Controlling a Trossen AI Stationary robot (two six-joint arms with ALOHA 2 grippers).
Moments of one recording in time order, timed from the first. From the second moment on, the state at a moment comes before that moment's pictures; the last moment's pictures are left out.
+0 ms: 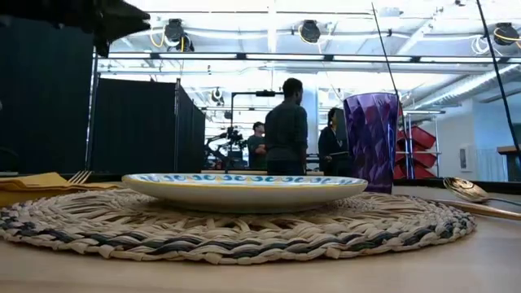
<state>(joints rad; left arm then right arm) 0.33 0.30 0.41 -0.05 -0.09 -0.17 0.56 0.52 0.43 0.31 0.11 0.01</state>
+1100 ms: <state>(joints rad) 0.34 0.09 0.01 0.05 -0.10 -0.17 0.58 0.00 0.01 0.11 0.40 0.24</state>
